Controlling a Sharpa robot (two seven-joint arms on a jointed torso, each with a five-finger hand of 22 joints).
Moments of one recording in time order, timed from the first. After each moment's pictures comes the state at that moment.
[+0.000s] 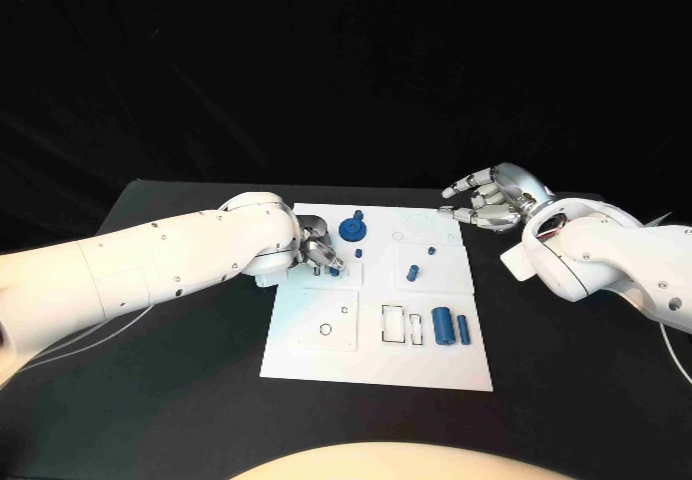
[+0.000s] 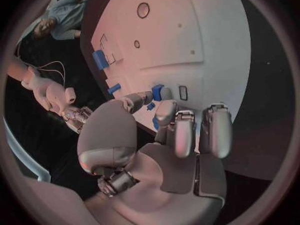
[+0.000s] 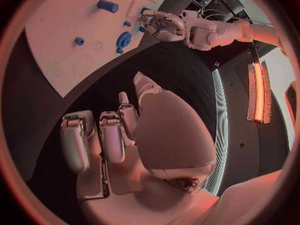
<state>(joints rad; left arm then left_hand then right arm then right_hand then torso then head) 1.27 -0.58 -0.09 1.31 -1.07 0.14 -0.52 0.99 -0.19 0.67 0.15 0.33 0.92 0.04 0.69 0.86 1.35 -0.02 1.20 1.09 1.47 -0.07 1.56 1.31 0.06 1.42 0.05 1.49 1.31 1.33 -0.94 -0.15 1.61 -0.80 -0.54 -0.09 1.46 -0.16 0.19 0.28 0.17 0.87 0.17 0.19 0.29 1.37 0.09 1.35 1.31 1.46 0.02 1.55 1.31 0.01 1.47 0.12 1.55 1.31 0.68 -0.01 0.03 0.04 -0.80</state>
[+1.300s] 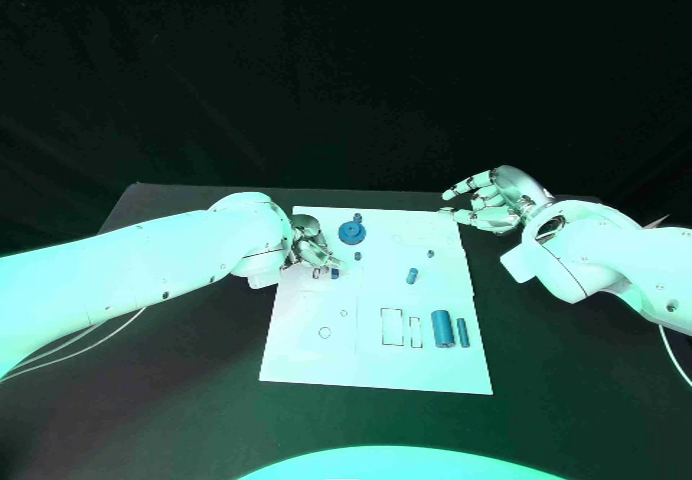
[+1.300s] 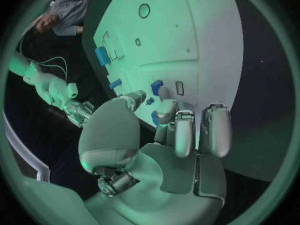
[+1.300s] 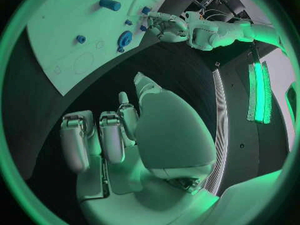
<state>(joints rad) 1.27 -0.62 -0.07 1.34 -1.05 0.12 -0.52 1.03 -0.19 0.41 0.29 0.22 0.92 0.05 0.65 0.85 1.33 -0.02 1.18 1.06 1.47 -0.07 1.56 1.31 0.06 1.42 0.04 1.47 1.31 1.33 -0.94 -0.15 1.60 -0.80 -0.54 -0.08 1.45 -0.16 0.19 0.28 0.17 0.87 0.17 0.19 0.29 1.37 0.09 1.35 1.31 1.46 0.02 1.55 1.31 0.01 1.47 0.12 1.55 1.31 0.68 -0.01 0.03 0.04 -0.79</state>
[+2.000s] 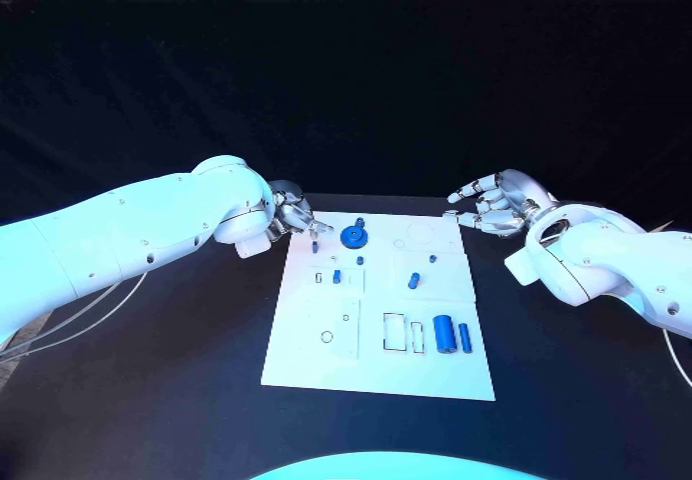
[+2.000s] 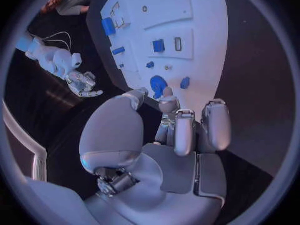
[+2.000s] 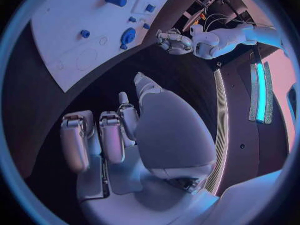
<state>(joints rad) 1.34 -0.64 -0.02 1.25 -0.95 0.12 -0.50 1.09 -0.18 0.37 0.29 0.22 0.85 0.09 0.55 0.78 1.25 0.02 1.10 0.96 1.47 -0.05 1.53 1.31 0.06 1.37 0.06 1.44 1.30 1.33 -0.93 -0.15 1.57 -0.80 -0.54 -0.08 1.45 -0.16 0.19 0.28 0.17 0.87 0.17 0.19 0.29 1.37 0.09 1.35 1.31 1.46 0.02 1.55 1.31 0.01 1.47 0.12 1.55 1.31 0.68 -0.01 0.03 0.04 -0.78</state>
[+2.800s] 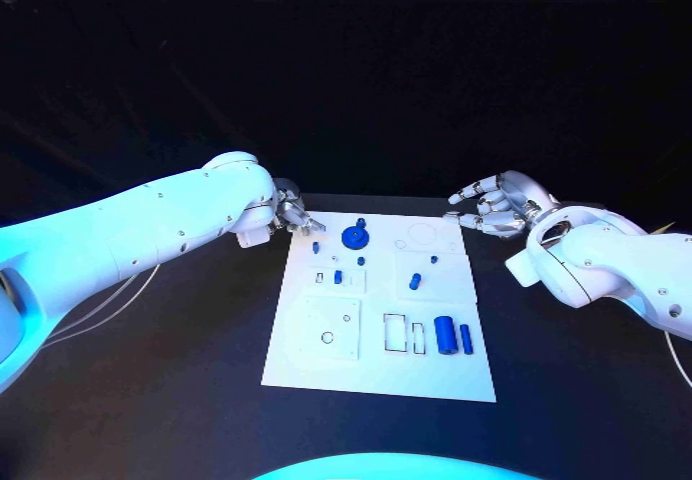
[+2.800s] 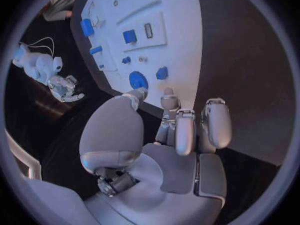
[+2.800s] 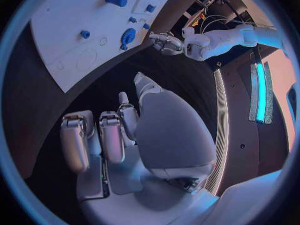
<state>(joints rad) 1.34 -0.51 -0.04 1.01 -1.04 0.20 -0.49 1.09 -0.18 0.34 0.29 0.22 0.84 0.10 0.53 0.76 1.21 0.03 1.06 0.92 1.47 -0.04 1.52 1.31 0.06 1.35 0.07 1.43 1.28 1.33 -0.93 -0.15 1.57 -0.80 -0.54 -0.08 1.45 -0.16 0.19 0.28 0.17 0.87 0.17 0.19 0.29 1.37 0.09 1.35 1.31 1.46 0.02 1.55 1.31 0.01 1.47 0.12 1.55 1.31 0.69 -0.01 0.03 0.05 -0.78</state>
